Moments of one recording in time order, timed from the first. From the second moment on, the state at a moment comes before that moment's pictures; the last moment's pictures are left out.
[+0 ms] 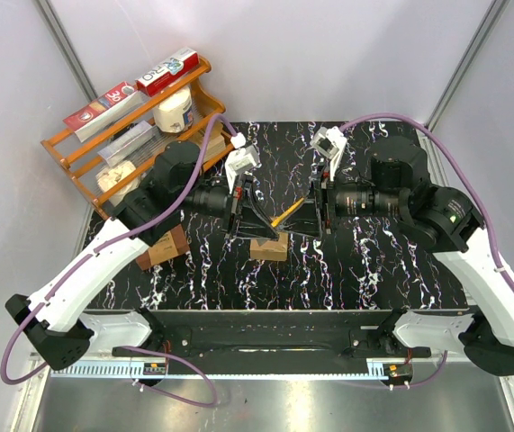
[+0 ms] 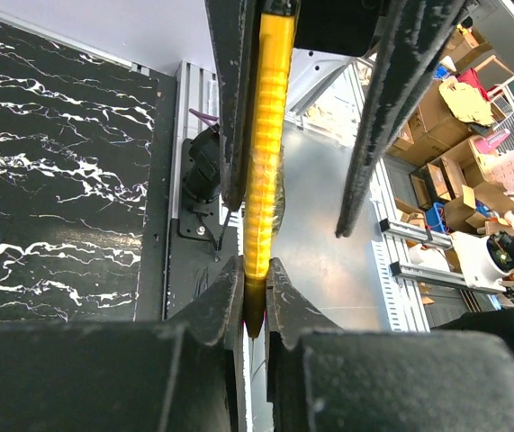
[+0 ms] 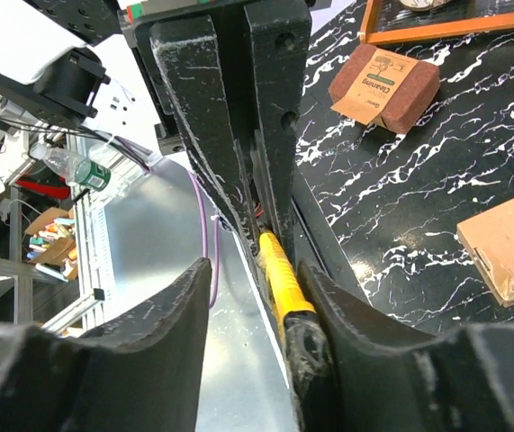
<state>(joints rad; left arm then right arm) -0.73 1.19 1.39 -0.44 0.99 -0.32 0.79 1.16 1.69 -0.84 -0.55 0.38</state>
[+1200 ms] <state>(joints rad) -0.72 1.19 1.38 -0.44 1.03 -0.33 0.79 1.18 1.65 -0.77 -0.54 0.41</state>
